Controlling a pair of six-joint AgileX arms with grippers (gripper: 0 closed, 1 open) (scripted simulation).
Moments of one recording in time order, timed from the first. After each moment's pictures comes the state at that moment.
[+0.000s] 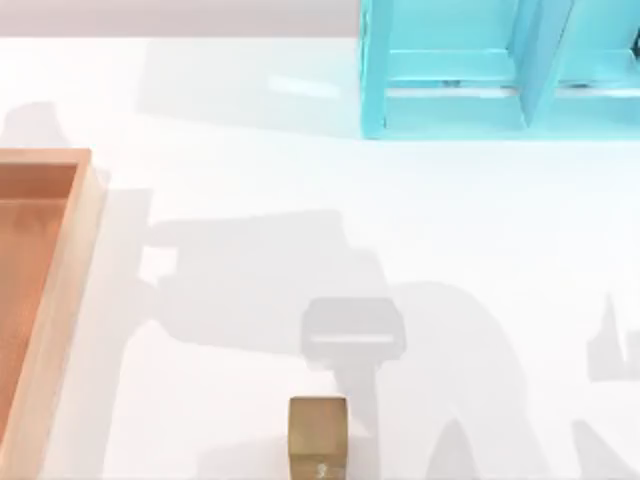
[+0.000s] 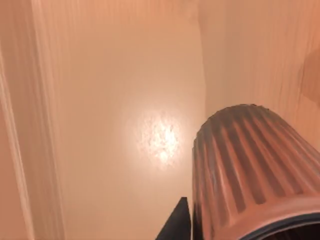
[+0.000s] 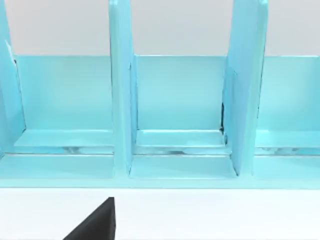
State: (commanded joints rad) left arm 0.17 1.93 1.85 -1.49 0.00 0.20; right arm 0.00 0.00 0.00 0.00 0.00 0.00
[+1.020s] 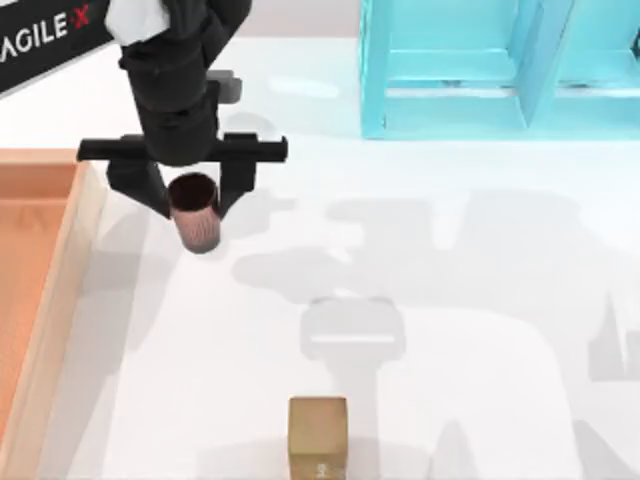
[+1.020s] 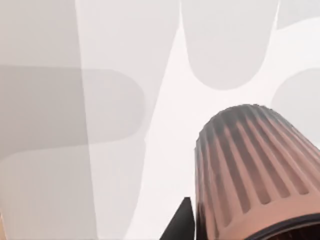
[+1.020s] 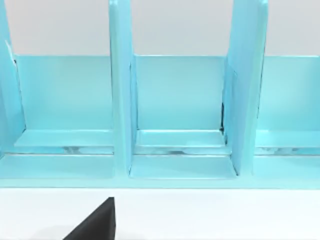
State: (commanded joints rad) left arm -0.41 2.13 1.79 -1.23 -0.01 -0.37; right arm 0.00 0.00 0.00 0.00 0.00 0.00
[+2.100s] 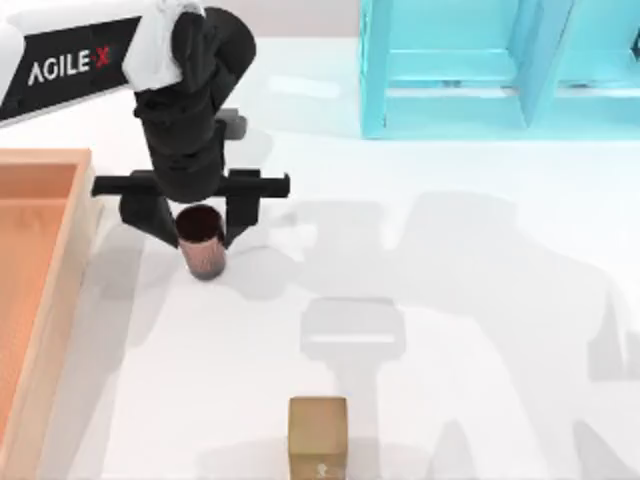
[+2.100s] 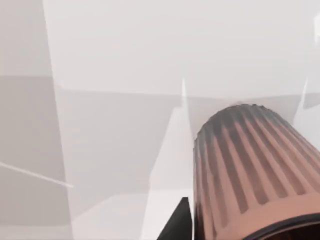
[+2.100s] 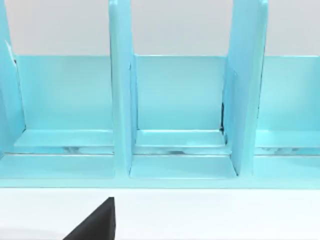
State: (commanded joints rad) left arm -0.41 2.16 1.66 -1.07 -0.01 -0.37; right arm 0.00 0.00 0.00 0.00 0.00 0.00
